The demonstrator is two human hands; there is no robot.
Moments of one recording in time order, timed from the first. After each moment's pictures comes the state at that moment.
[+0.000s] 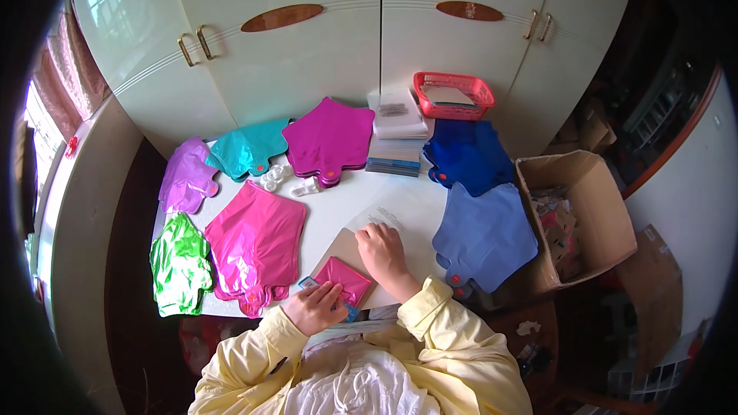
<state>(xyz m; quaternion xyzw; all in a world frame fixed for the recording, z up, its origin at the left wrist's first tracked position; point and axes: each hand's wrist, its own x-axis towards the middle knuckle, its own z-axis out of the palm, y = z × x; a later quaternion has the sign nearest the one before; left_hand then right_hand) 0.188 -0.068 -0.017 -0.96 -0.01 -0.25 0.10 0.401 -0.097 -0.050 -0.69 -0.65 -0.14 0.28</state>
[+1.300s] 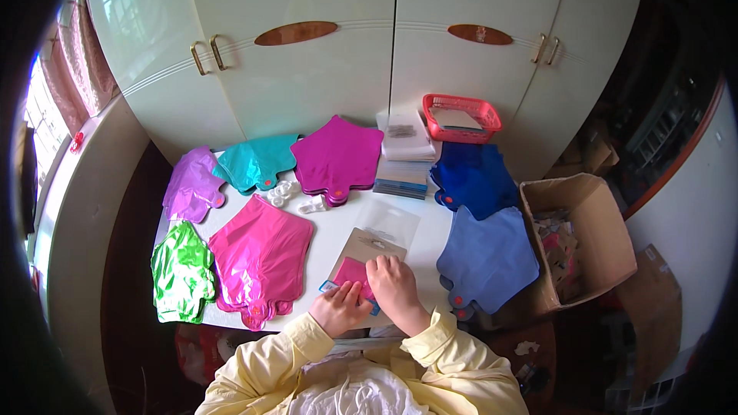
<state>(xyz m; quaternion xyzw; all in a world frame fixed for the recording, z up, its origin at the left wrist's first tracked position) 0.233 -0.067 -0.040 -0.95 -0.08 -0.26 0.13 0.388 -0.124 -0.020 -0.71 -0.66 -0.17 0.14</state>
